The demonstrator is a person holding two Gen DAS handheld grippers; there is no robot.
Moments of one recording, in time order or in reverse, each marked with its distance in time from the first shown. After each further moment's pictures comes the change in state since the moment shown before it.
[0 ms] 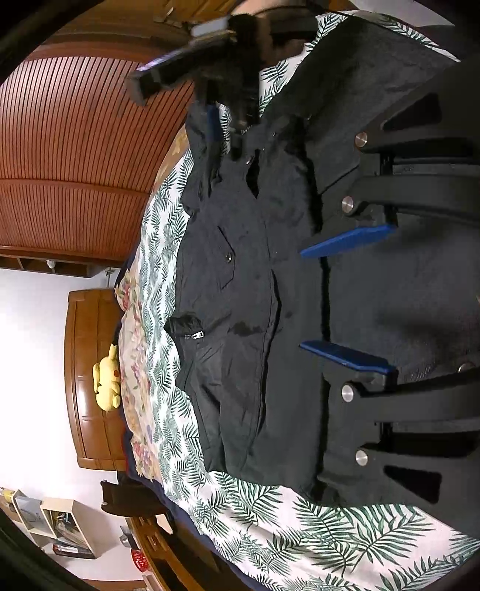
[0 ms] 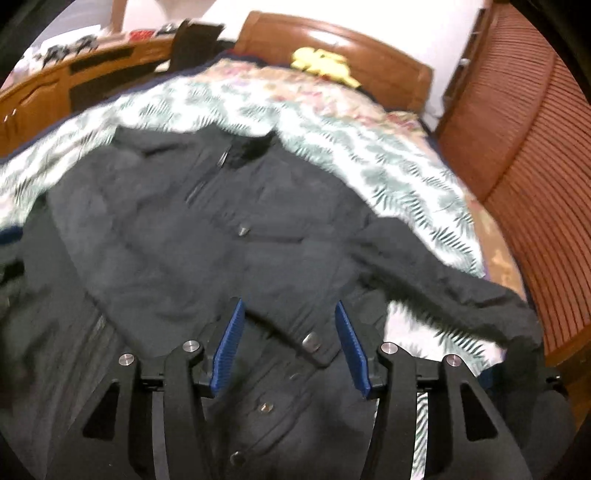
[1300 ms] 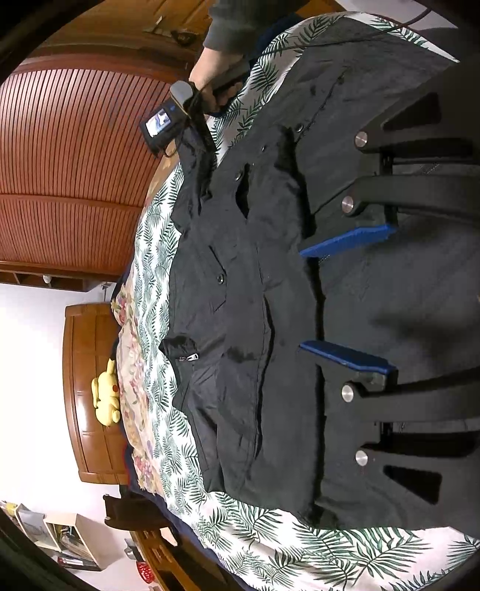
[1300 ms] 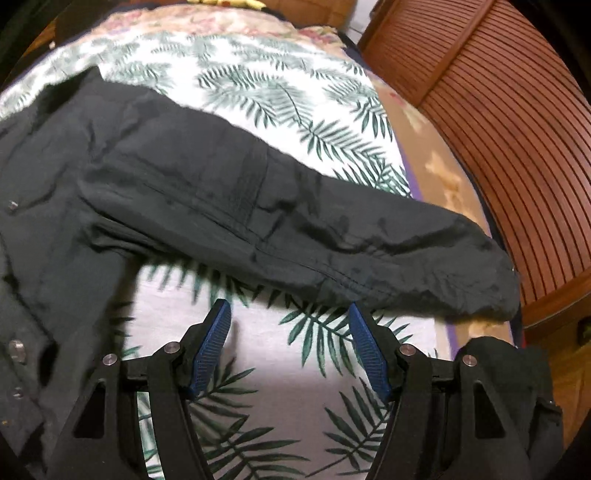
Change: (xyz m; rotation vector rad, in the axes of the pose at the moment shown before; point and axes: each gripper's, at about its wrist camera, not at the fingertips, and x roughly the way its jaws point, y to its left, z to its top) left arm 0.011 -0.018 -0.005 0.028 0.012 -0.043; right arm 0.110 -0.190 -0.030 0.177 0.284 -0.242
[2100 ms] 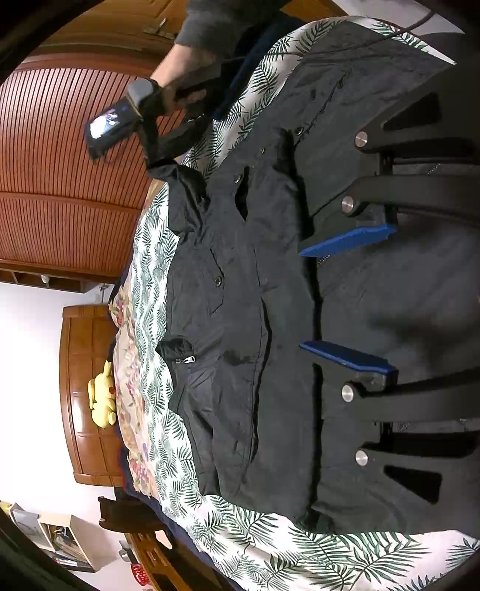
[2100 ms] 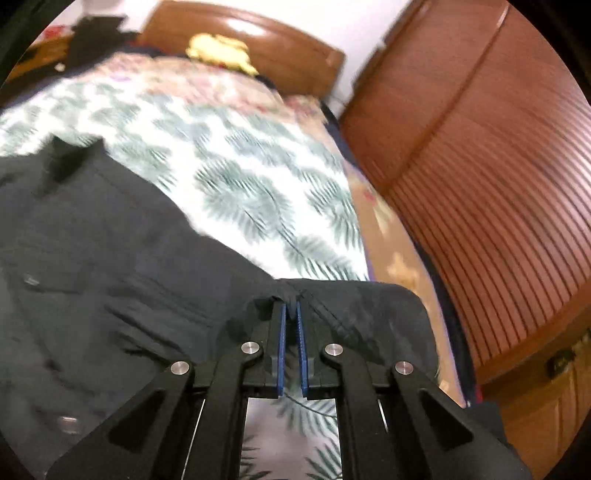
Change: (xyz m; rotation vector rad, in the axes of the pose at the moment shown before) left arm 0.001 0.002 0.000 -0.012 0.008 -0.018; right arm -0.084 0.019 0.051 -0.037 -0.298 -0.092
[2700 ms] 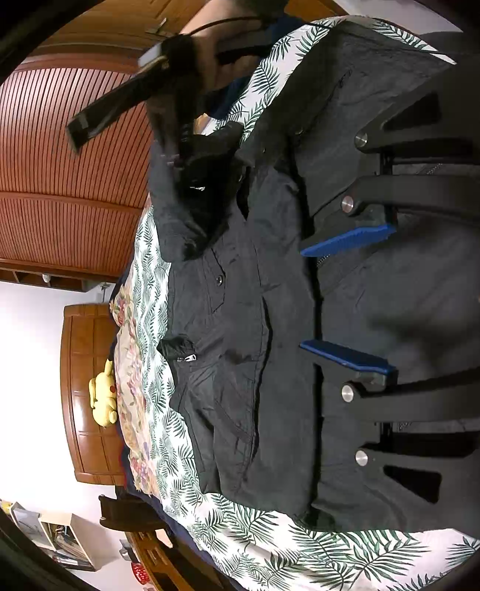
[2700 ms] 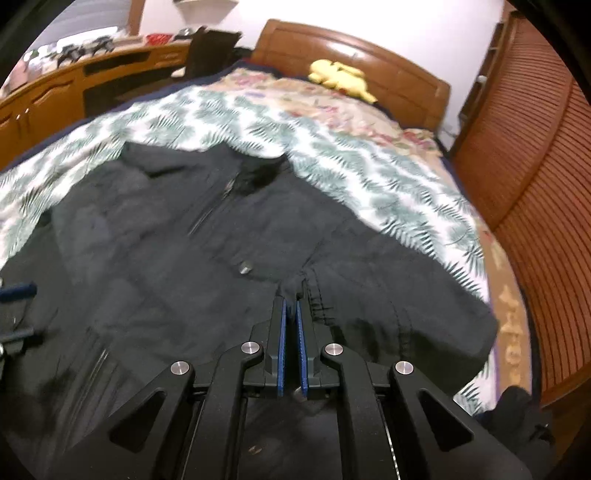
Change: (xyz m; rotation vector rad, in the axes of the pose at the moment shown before) left arm -0.003 -0.001 0.002 -0.003 -0.005 0.003; right arm -0.094 0.126 -0.021 -0.134 -0.048 0.393
